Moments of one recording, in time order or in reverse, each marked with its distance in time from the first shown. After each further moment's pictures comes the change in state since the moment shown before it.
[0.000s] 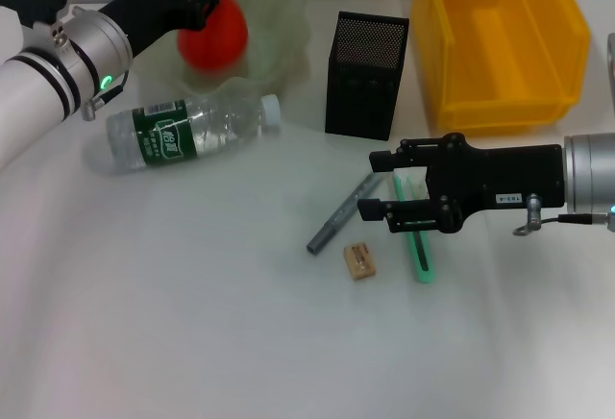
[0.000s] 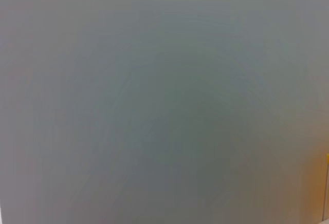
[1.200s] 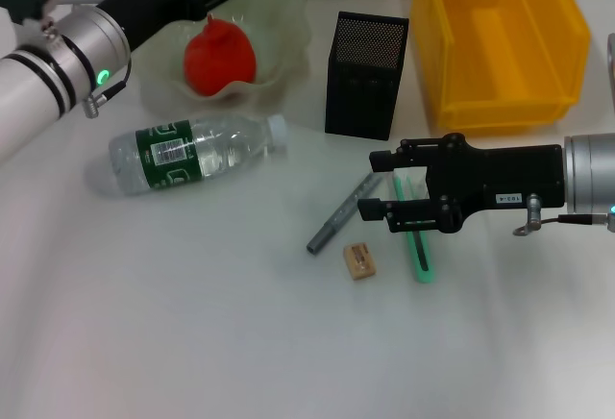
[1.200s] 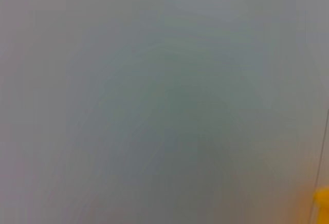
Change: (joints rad) left arm 0.015 0.004 -0.002 0.013 -0.002 0.068 -0.092; right arm -0.001 0.000 0.000 0.001 0.002 0.000 0.002
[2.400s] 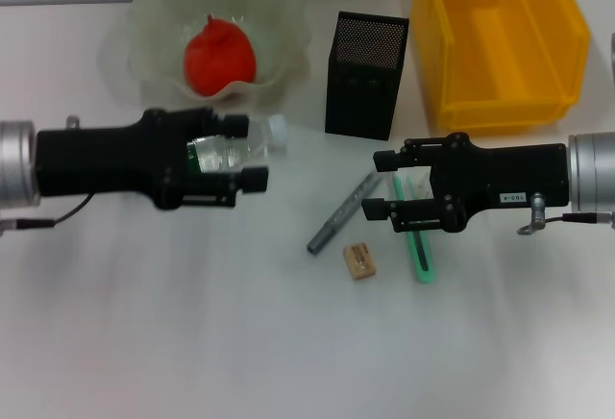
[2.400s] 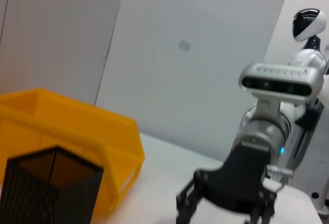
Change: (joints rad) left arm 0.272 0.153 0.340 0.347 0.397 0.790 -0.583; right arm -0.002 -0.005 0.000 -0.008 -0.006 -0.003 0.003
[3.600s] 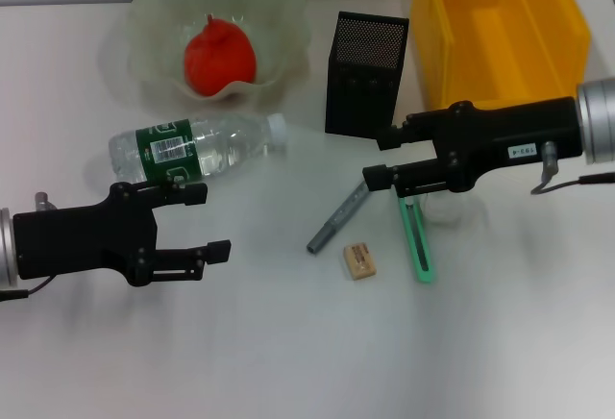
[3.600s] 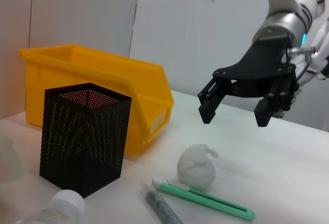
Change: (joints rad) left arm 0.128 -0.016 0.000 -0.045 0.049 -0.085 0.234; right arm 0.056 0.002 0.000 -0.210 -0.093 -0.104 0.383
